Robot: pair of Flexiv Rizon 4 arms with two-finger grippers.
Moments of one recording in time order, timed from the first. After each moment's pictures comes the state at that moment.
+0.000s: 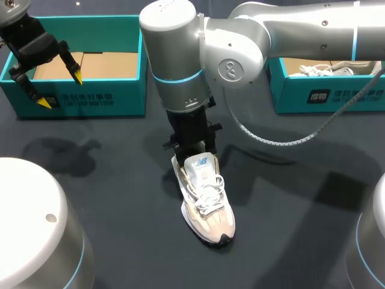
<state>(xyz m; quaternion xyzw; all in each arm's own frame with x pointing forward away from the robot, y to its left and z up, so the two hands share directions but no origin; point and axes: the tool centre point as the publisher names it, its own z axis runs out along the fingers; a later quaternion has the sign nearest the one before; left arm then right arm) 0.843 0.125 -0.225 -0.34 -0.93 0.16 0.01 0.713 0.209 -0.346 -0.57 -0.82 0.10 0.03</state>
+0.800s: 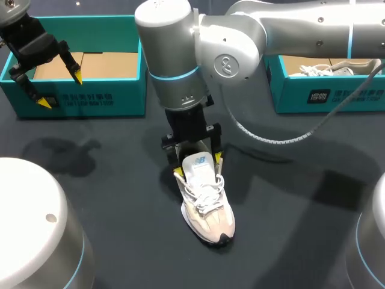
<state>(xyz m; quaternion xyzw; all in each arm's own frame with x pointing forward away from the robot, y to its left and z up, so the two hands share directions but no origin) 0.843 0.125 -0.225 -0.34 -0.93 0.16 0.01 0.707 0.211 -0.342 -0.58 -0.81 0.12 0.03</state>
